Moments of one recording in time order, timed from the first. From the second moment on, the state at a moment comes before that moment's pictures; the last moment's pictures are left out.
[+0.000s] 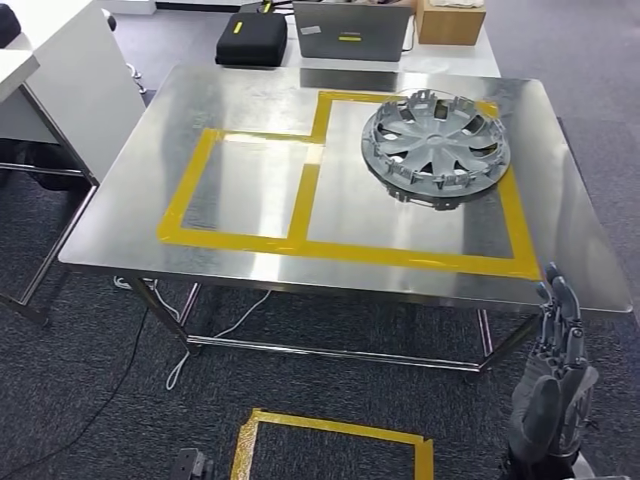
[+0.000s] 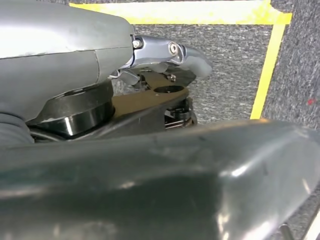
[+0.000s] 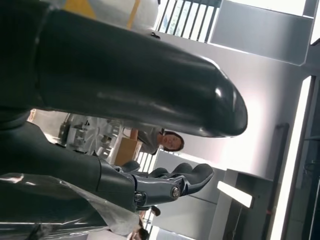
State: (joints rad) left arm -0.12 -0.02 -1.55 -0.08 1.52 0.16 -0.43; right arm 0.30 -0.11 0.27 -2.09 0.29 -0.32 -0.43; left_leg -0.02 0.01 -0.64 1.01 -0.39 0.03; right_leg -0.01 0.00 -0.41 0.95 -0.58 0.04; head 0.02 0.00
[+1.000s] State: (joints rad) left arm -0.11 -0.01 -1.55 -0.08 1.54 0.15 -0.44; right arm 0.30 -0.11 0.27 -2.10 0.30 -0.32 -0.42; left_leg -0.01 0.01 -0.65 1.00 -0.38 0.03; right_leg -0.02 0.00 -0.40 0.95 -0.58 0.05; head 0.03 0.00
